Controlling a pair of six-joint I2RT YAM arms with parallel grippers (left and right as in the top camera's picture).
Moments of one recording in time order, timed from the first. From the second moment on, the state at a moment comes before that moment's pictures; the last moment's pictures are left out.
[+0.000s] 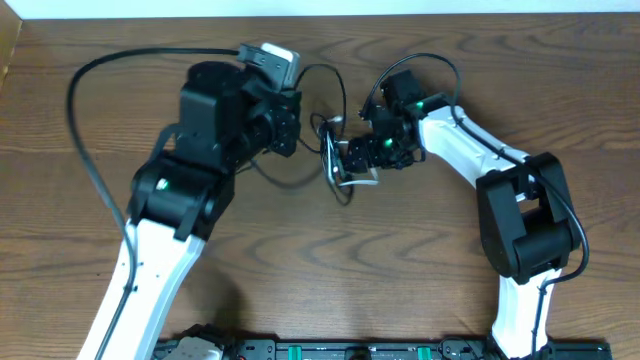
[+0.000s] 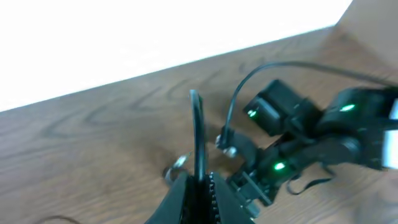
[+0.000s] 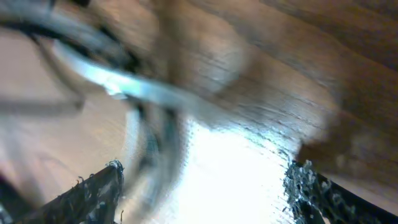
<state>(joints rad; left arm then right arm) -0.35 1.24 1.35 -0.60 0.20 -0.04 0.38 2.10 1.47 -0.72 -0.51 0.16</state>
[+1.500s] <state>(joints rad) -0.35 1.21 1.35 -0.36 0.41 -0.50 0.17 1.78 1.47 -0.74 -1.09 -0.19</state>
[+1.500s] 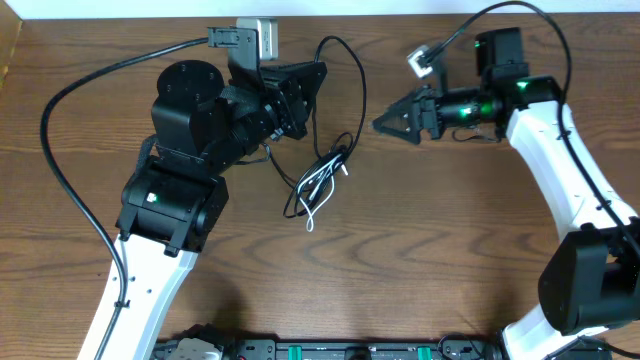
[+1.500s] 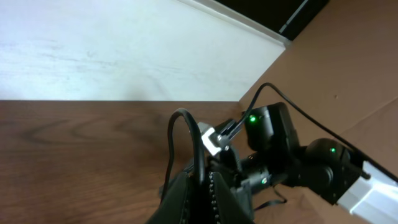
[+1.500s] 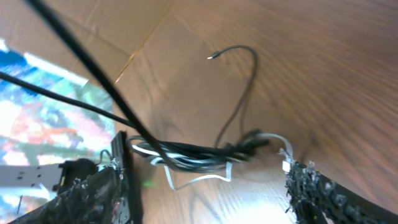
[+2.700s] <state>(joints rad) -0.35 1.31 1.35 -0.70 -0.04 -0.53 0.12 1.53 1.47 -0.62 -0.64 0.08</state>
